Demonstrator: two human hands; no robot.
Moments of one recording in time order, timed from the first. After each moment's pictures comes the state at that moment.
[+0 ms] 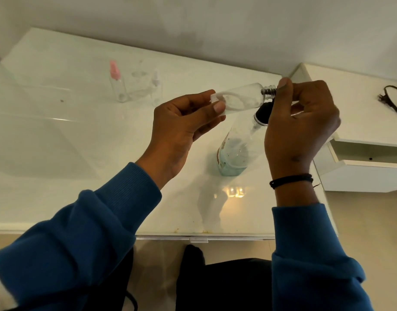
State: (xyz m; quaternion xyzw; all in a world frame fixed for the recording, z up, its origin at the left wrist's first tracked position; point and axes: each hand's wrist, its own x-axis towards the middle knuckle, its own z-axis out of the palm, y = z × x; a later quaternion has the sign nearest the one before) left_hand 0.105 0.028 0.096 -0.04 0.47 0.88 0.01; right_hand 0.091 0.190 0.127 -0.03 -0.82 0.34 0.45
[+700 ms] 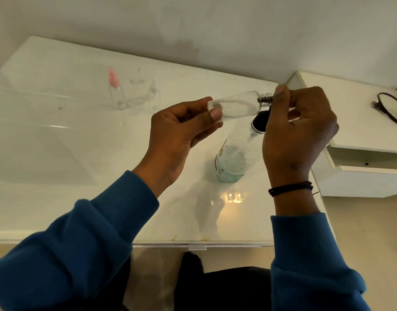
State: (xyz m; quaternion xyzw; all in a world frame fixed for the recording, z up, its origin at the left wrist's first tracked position) left_hand 0.103 0.028 0.098 -0.04 0.48 0.88 0.01; right_hand 0.090 0.188 0.130 -0.01 -0.82 0.34 0.47
